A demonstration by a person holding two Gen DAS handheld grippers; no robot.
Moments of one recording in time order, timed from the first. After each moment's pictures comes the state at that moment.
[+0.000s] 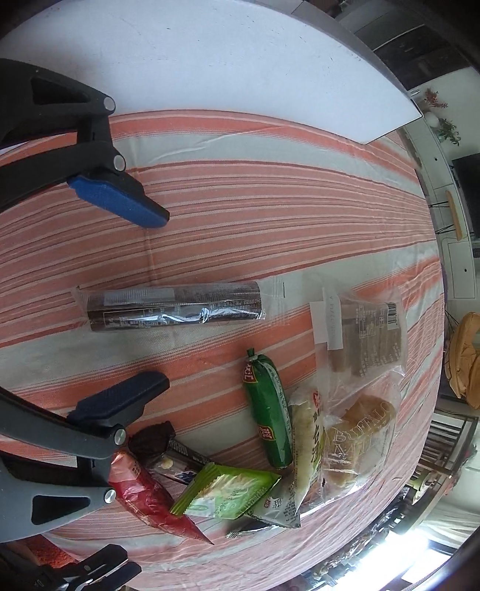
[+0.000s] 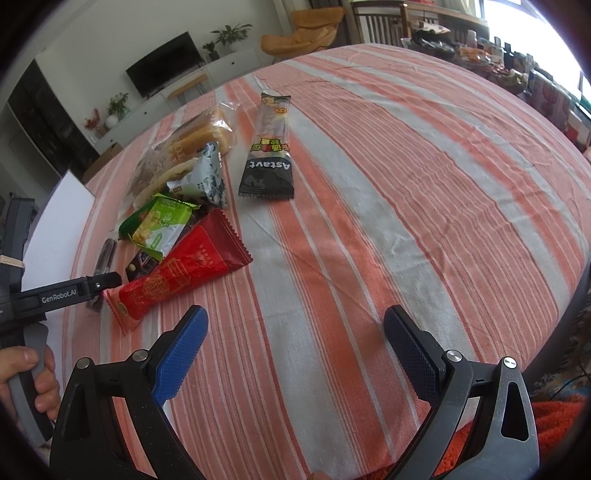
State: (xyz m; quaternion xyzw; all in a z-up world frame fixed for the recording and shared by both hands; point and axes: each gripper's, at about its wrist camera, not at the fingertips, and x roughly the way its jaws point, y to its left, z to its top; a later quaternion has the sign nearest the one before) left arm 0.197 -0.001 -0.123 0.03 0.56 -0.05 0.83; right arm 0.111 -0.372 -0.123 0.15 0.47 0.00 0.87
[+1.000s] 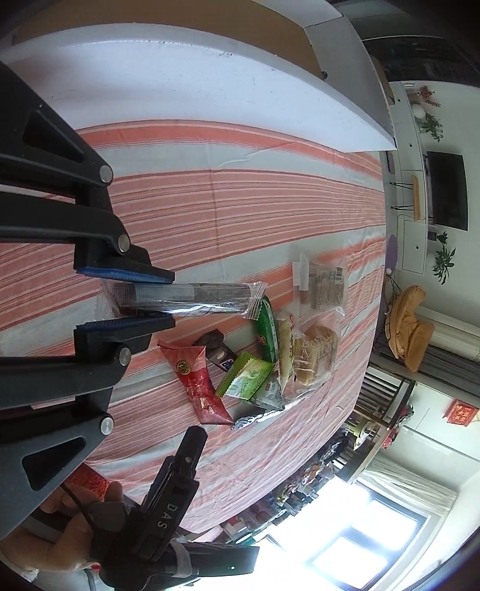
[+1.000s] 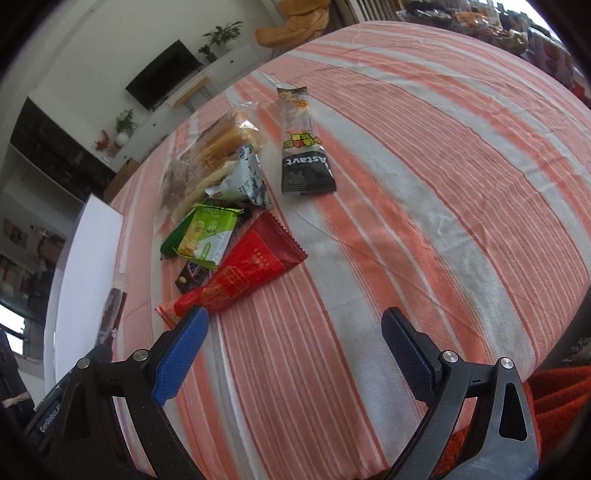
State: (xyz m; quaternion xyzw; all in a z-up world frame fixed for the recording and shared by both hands) left arm 0.084 0.024 -0.070 -0.08 0.46 -0.15 0.87; right arm 0.123 -0.346 -0.108 0.23 0.48 0.03 0.85
